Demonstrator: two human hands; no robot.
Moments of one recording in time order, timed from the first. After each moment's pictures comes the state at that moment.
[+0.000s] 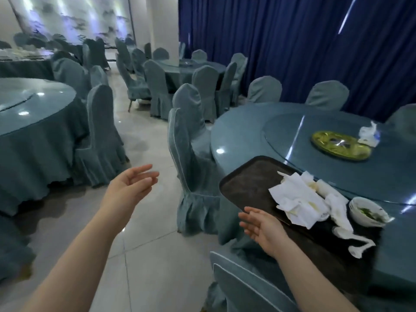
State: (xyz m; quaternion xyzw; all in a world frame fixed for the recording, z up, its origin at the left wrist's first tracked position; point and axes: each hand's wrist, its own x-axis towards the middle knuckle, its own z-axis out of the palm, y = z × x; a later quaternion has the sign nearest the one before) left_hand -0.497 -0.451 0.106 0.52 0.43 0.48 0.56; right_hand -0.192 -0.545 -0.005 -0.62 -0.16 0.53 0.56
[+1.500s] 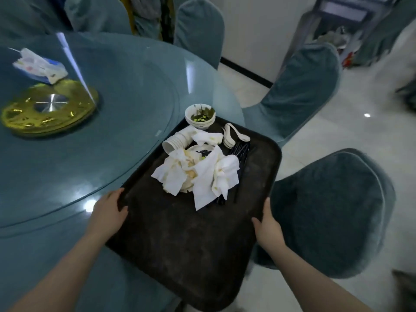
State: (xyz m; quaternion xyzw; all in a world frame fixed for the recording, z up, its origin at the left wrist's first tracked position) left_hand 0.117 -0.074 -0.106 0.95 -0.19 -0.14 0.19; right_hand -0.160 -0.359 -0.113 -0.74 0.53 0.02 0.42
